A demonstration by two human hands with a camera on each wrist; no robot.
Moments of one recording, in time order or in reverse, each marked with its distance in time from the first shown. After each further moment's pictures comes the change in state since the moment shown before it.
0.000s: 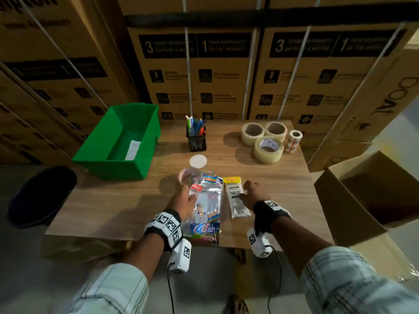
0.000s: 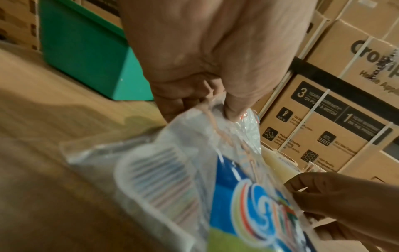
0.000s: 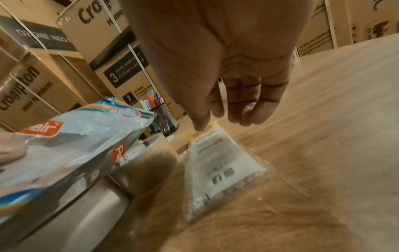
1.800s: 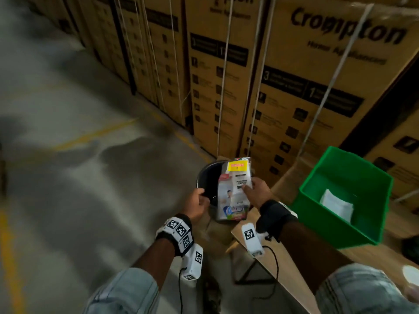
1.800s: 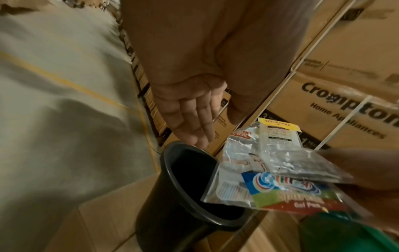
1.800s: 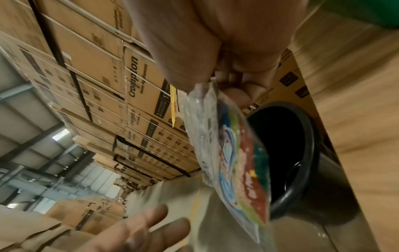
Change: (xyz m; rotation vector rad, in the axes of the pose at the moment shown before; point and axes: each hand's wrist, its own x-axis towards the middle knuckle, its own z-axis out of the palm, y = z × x) left_hand -0.060 -0.426 -0.362 -0.515 0.549 -0.234; right_hand -0.042 -0.621 0.226 0.293 -0.296 -0.474
